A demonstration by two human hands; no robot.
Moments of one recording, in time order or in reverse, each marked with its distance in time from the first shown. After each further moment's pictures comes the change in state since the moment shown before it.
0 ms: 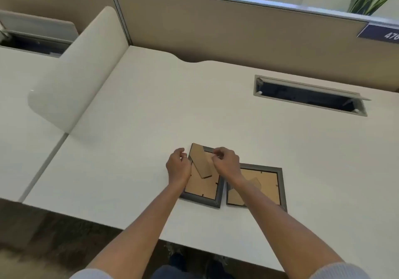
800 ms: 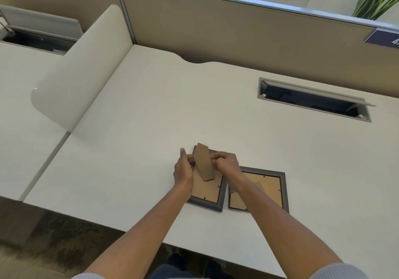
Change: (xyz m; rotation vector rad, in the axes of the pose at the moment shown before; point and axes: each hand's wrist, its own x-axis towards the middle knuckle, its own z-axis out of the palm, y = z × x) left_hand 0.005 -0.009 0.012 -0.468 -0.108 -0.299; right_hand 0.007 -0.009 0.004 0.265 -0.122 0.265
